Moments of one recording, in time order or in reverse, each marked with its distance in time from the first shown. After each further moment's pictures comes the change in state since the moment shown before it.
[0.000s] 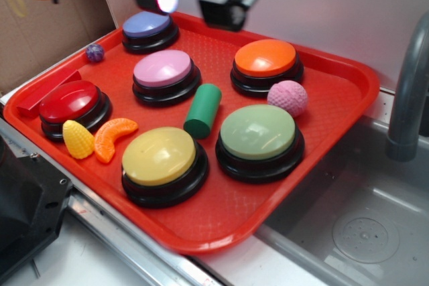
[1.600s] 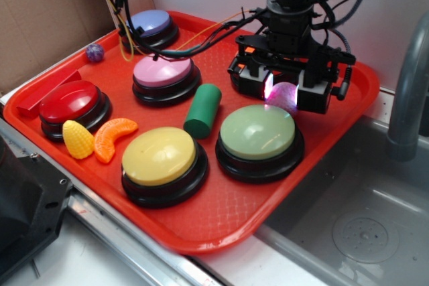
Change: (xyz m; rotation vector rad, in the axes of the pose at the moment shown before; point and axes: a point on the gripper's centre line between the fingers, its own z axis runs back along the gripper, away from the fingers) arm 0.022 -0.050 -0.101 0.058 0.122 0.180
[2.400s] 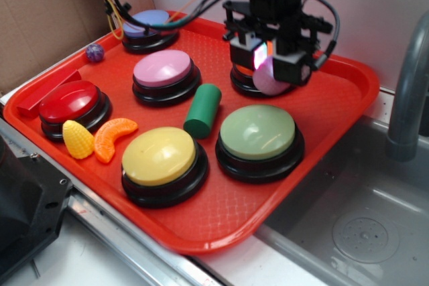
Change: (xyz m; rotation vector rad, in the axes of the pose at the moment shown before) arm 0.003 0.023 0.051 -0.056 -0.019 -0.323
